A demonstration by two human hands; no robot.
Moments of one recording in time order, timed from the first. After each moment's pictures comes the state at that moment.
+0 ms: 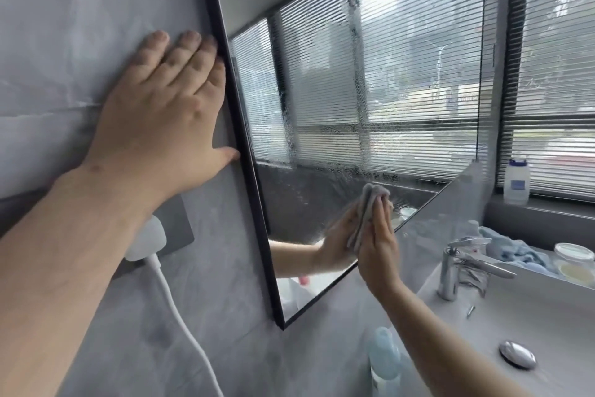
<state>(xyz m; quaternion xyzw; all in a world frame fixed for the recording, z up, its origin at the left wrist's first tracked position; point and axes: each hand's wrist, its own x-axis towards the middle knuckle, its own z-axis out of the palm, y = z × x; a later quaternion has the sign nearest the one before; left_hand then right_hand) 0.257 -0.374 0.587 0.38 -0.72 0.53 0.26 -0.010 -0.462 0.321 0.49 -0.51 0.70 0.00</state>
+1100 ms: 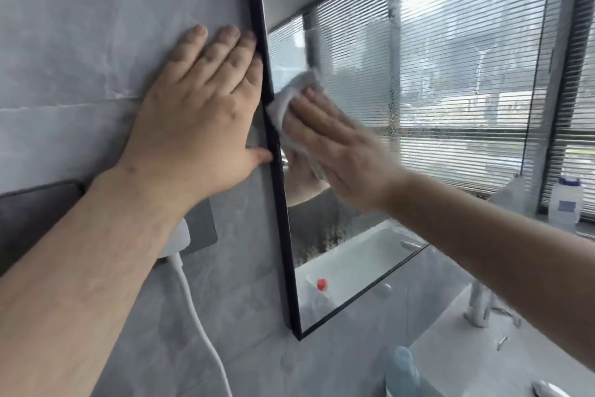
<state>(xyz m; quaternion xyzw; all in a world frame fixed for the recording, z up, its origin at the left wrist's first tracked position) 0.255 -0.375 0.584 0.38 -0.71 0.53 0.26 0.033 -0.433 0.523 0.80 -0.19 0.42 0.38</state>
